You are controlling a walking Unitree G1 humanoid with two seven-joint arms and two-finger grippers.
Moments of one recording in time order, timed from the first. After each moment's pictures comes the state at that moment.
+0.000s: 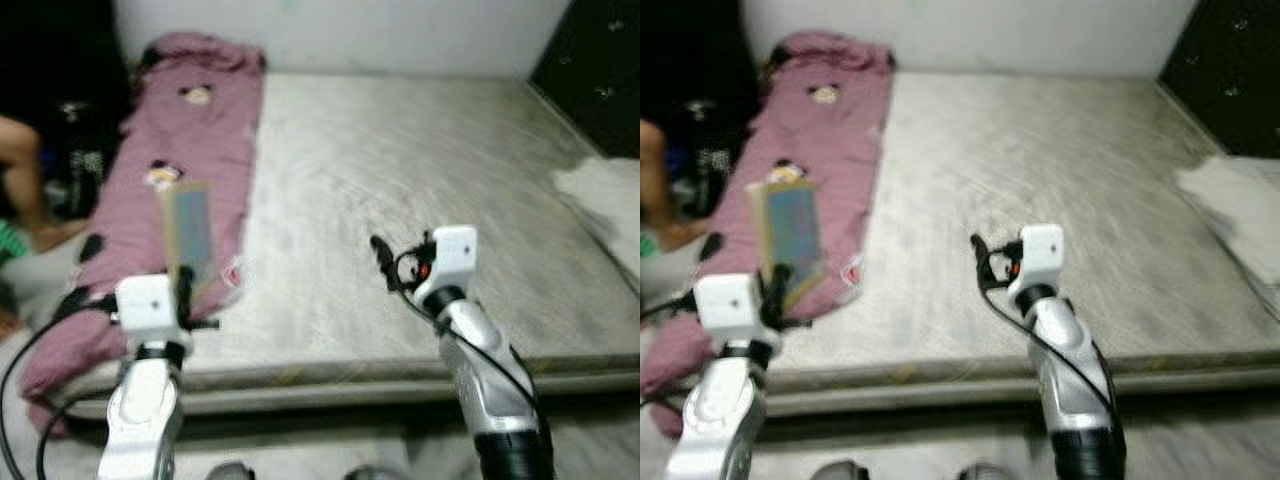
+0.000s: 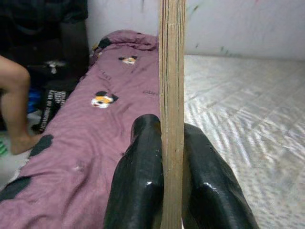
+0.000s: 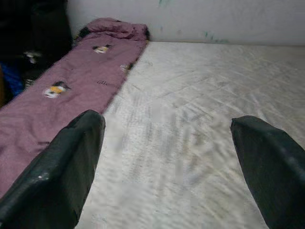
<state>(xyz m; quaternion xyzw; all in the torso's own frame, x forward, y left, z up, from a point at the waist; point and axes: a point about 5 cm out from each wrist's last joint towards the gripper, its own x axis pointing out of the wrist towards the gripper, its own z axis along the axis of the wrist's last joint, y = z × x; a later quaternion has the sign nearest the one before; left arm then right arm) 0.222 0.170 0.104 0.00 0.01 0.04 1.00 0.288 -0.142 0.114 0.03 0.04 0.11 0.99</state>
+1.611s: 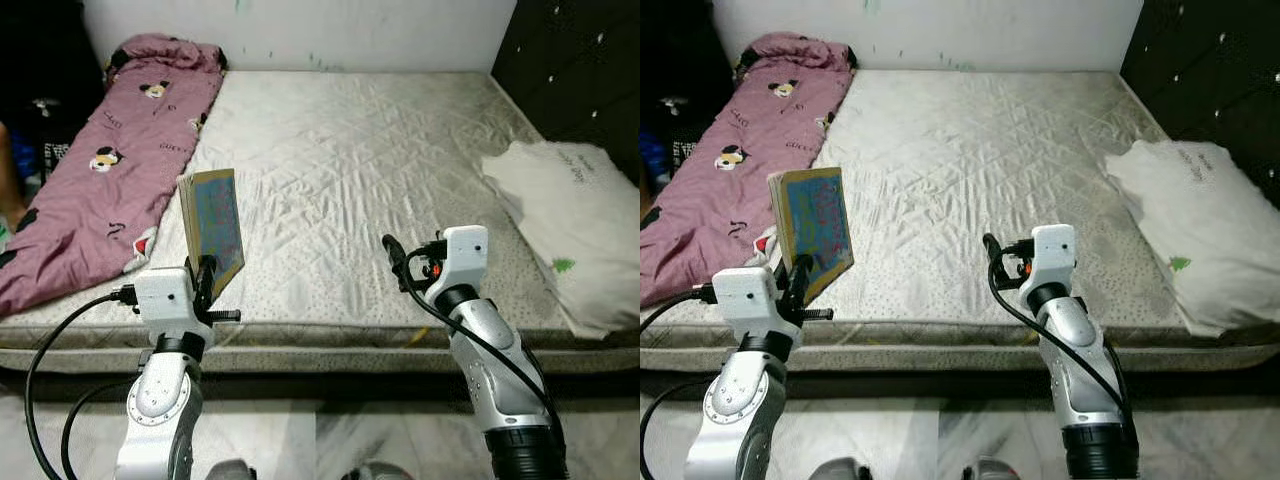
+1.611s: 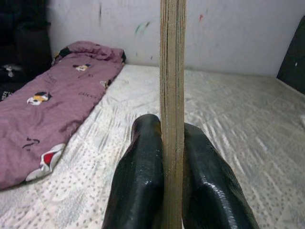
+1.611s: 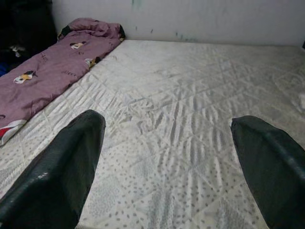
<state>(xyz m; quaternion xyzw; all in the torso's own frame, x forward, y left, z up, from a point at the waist) 0.229 0.157 0.108 -0.03 -0.01 0.01 1.00 0.289 -0.152 0.110 0.02 0.05 0.10 0.99</state>
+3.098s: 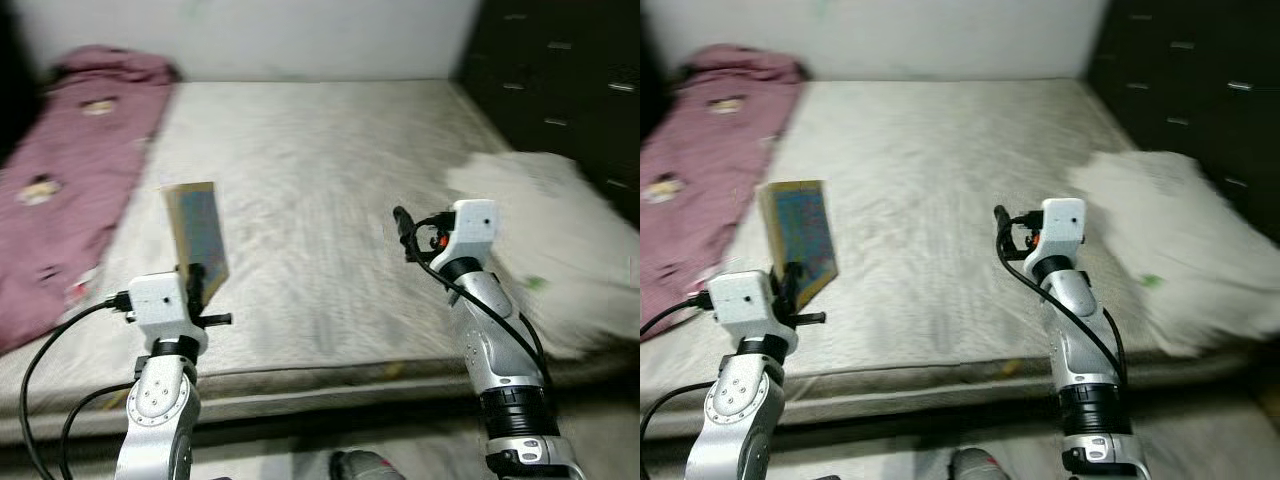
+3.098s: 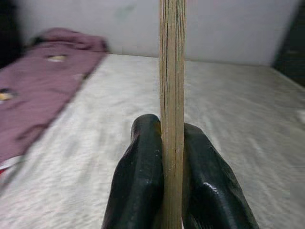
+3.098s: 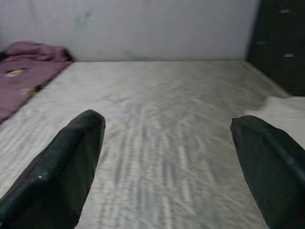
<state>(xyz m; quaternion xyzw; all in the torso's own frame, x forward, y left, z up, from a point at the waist) 0.229 0.163 0.099 -0.02 0.02 0.04 1.00 0.319 -0.159 0.125 0.03 0.01 0.06 1.00</state>
